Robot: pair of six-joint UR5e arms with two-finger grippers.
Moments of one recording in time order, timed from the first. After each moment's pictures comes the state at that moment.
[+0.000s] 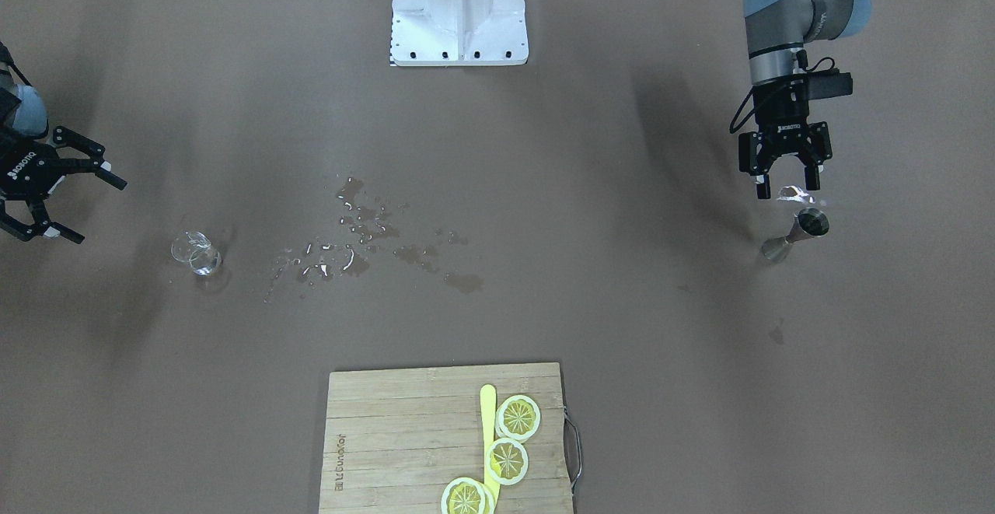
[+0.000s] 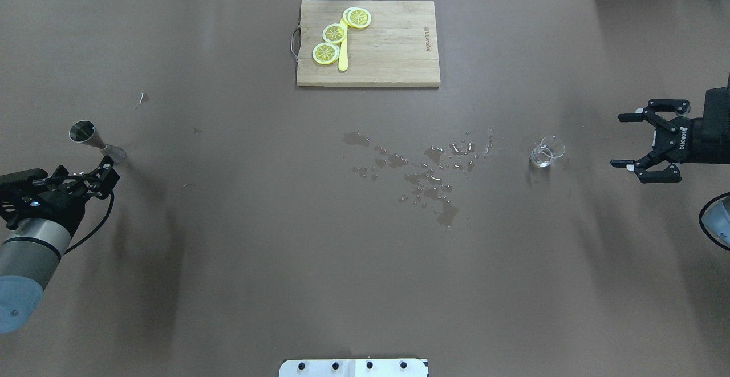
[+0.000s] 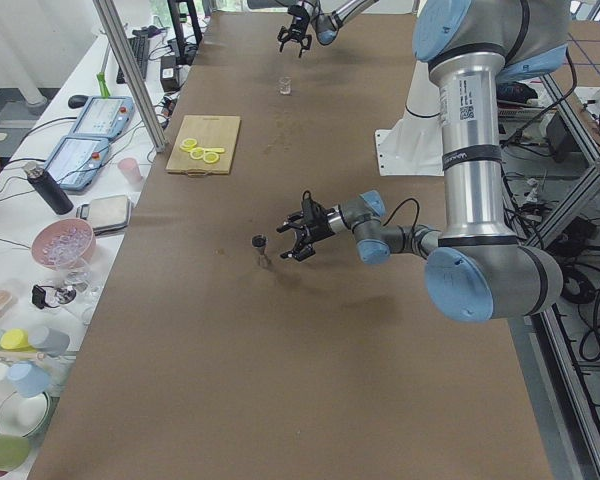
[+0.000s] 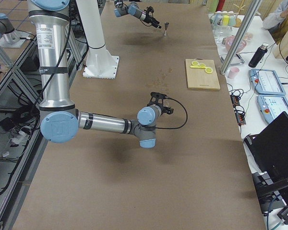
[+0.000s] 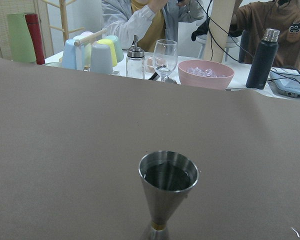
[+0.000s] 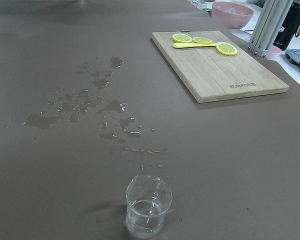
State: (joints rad) left arm -0.32 -1.38 -1.77 -2.44 -0.71 -1.54; right arm 1.04 -1.53 1.29 0.25 2.28 0.13
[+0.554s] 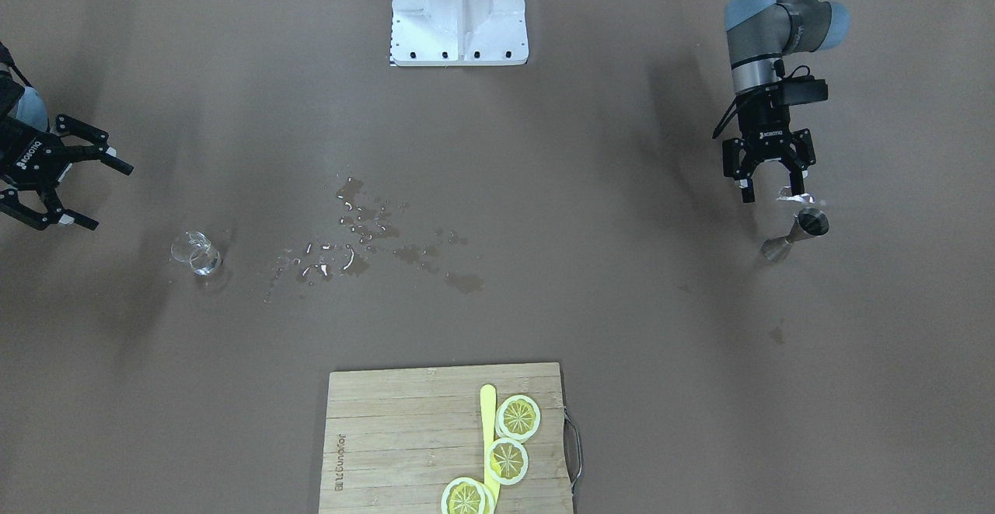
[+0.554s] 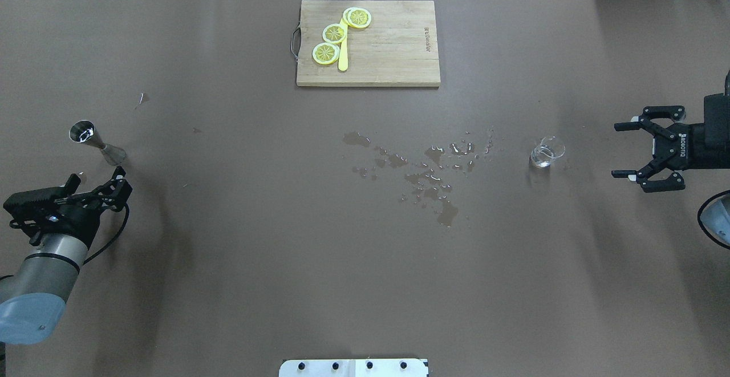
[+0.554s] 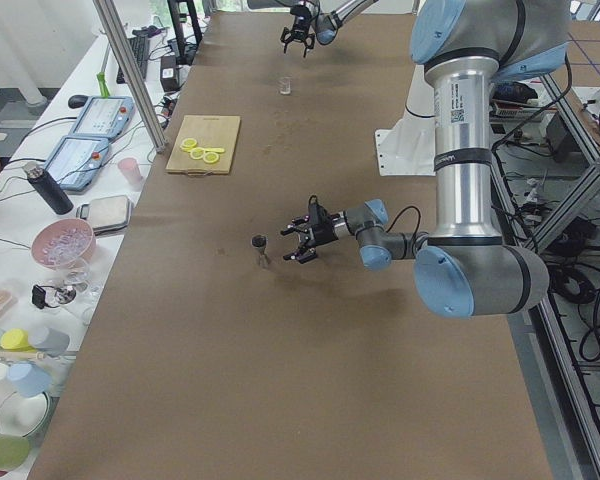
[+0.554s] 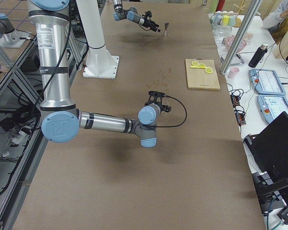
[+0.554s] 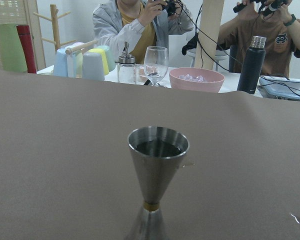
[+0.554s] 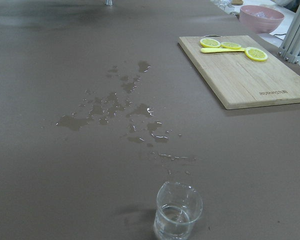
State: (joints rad) left arm -0.26 -1.42 -1.68 -2.47 -0.60 -1.54; right arm 1.04 -1.52 1.29 0.28 2.37 0.12
